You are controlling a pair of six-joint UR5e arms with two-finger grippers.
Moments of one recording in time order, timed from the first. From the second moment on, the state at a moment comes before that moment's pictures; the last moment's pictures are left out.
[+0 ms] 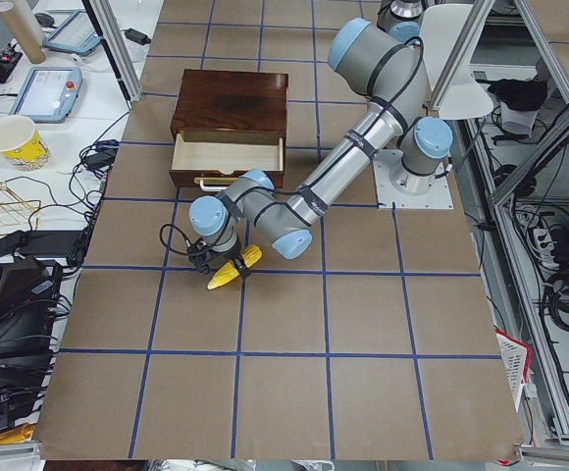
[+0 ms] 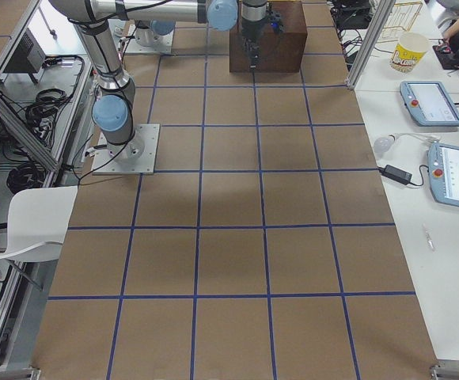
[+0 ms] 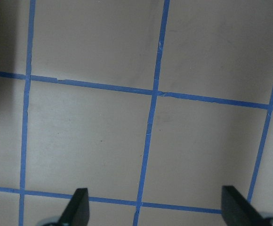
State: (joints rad) left arm -0.84 -2.20 -1.45 -1.19 1.59 0.13; right arm 1.62 -1.53 1.60 -1.63 -1.60 -0.09
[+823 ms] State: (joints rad) left arm -0.84 -2.23 -1.45 -1.18 1.59 0.08; right arm 1.62 -1.53 1.60 -1.63 -1.60 -0.09
